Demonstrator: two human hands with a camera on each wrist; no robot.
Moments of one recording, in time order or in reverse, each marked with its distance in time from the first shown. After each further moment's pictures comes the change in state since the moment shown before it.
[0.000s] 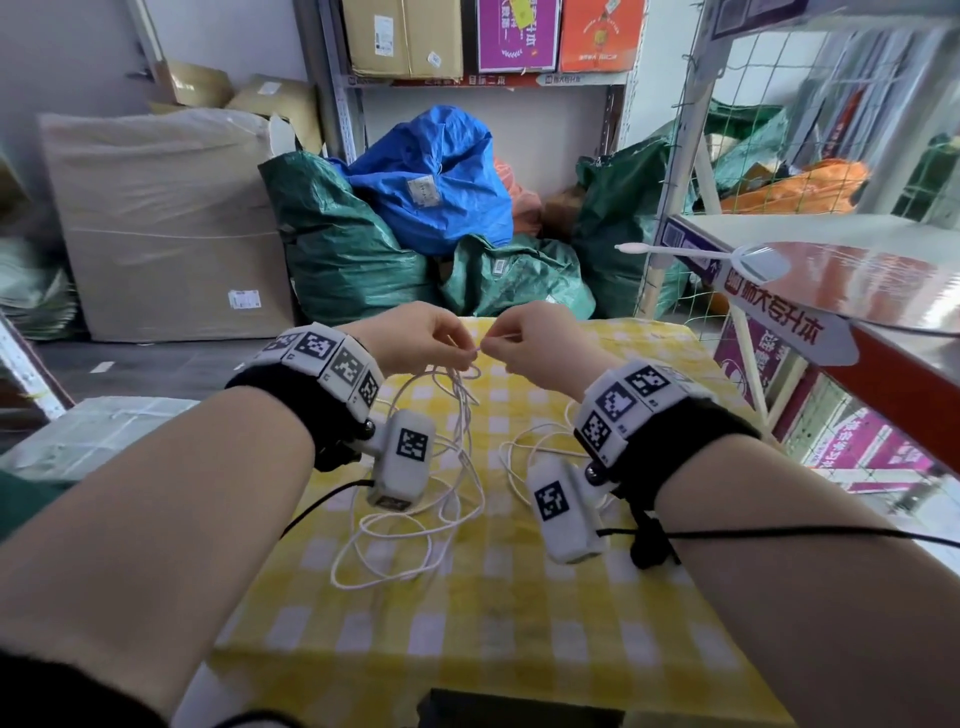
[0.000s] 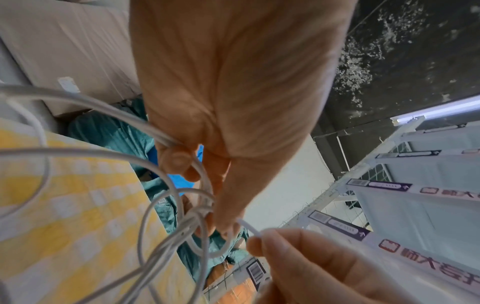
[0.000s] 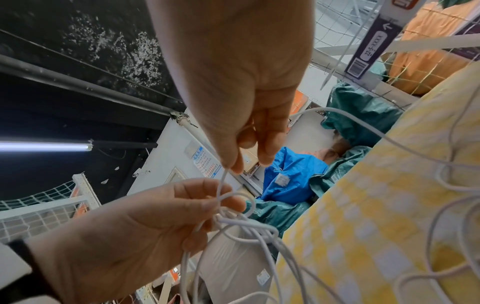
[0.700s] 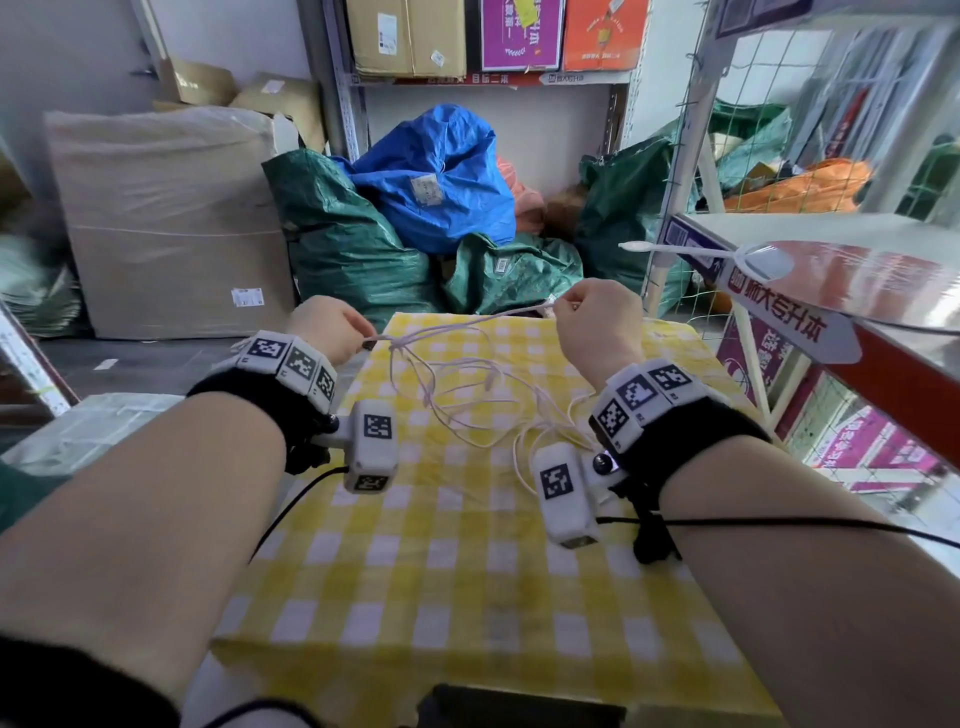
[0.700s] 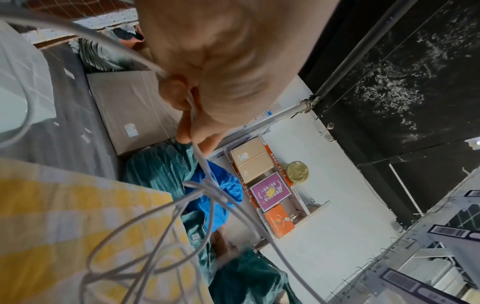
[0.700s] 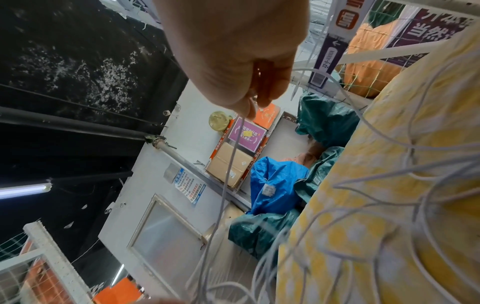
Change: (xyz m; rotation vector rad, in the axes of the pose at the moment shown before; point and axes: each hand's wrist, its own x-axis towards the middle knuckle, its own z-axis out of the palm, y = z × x) left_hand -0.008 -0.061 -0.036 0.176 0.488 -0.311; right_hand 0.005 0.024 -0.010 -0.017 0.412 0.315
